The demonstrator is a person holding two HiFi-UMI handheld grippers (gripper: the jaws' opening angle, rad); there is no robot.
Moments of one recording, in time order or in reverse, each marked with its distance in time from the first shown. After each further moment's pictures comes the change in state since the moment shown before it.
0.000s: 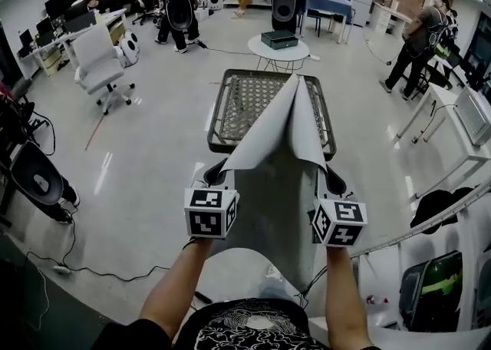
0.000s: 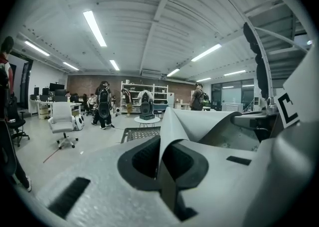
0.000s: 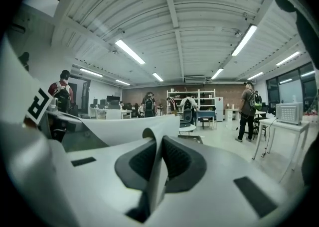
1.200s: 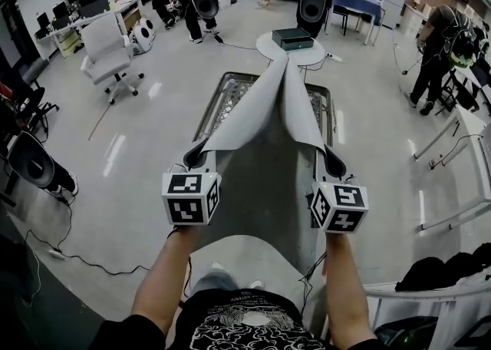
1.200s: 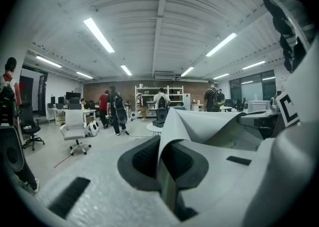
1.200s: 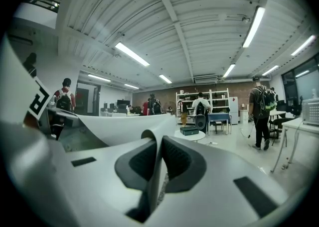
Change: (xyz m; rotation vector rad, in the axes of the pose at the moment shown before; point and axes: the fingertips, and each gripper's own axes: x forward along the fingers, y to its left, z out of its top) left arm 0.193 0.024 0.072 0.014 -0.029 0.220; right arm 0.216 -0.129 0.041 -0.004 -0.043 0.163
